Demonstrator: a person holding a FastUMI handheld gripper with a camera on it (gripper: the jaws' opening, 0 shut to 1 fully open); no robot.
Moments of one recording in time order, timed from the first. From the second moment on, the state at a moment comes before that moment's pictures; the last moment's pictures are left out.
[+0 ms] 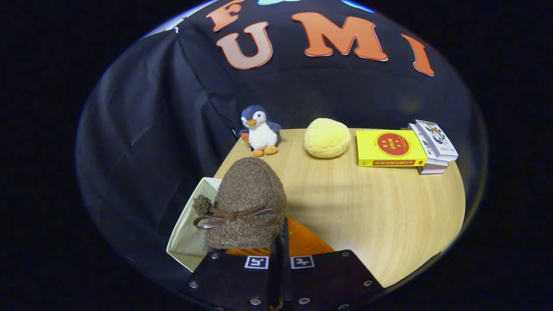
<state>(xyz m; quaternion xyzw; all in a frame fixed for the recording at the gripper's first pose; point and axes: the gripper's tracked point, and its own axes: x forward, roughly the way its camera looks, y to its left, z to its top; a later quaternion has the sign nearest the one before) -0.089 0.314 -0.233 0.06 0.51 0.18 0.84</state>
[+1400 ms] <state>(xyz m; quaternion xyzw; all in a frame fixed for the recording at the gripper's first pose) -0.149 0.394 -0.268 0.04 0.60 0.22 0.77</state>
